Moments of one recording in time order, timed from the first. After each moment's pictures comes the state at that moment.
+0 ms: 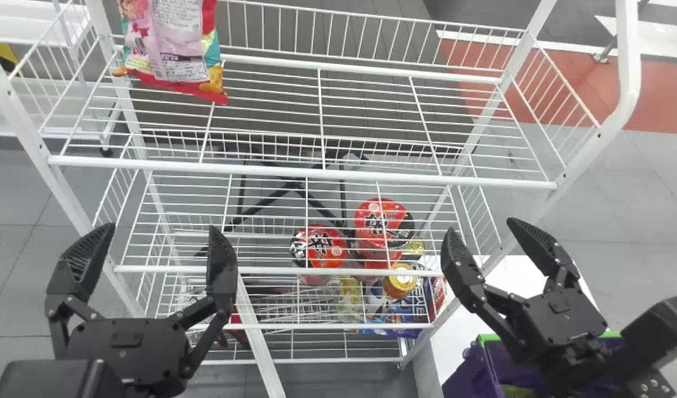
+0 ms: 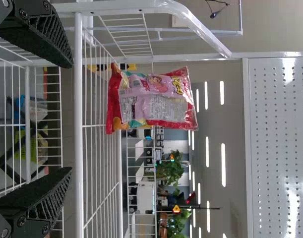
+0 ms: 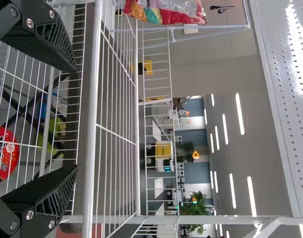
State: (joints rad) left arm 0.80 0.14 -0.35 -2.32 -0.20 -0.04 0.35; right arm 0.81 -0.13 -0.13 -2.32 -0.25 0.00 0.25
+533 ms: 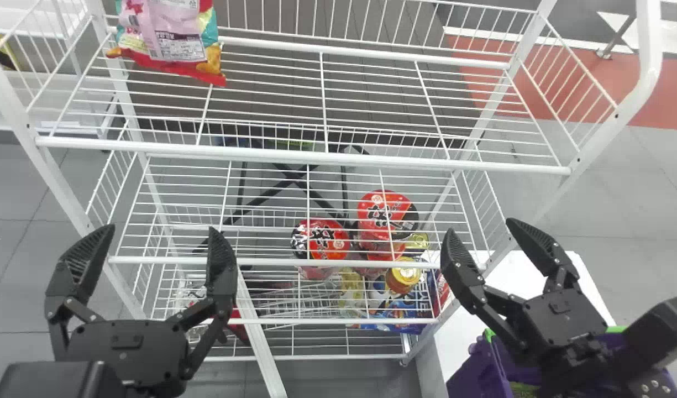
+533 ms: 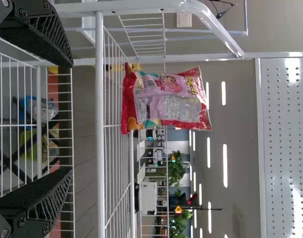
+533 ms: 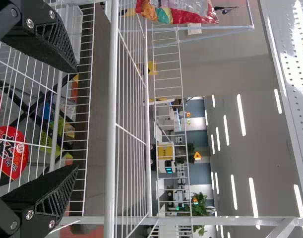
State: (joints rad) left arm 0.80 0.14 -0.35 -2.32 -0.20 -0.04 0.35; right arm 0.81 -0.14 -0.13 -2.32 -0.25 0.00 0.26
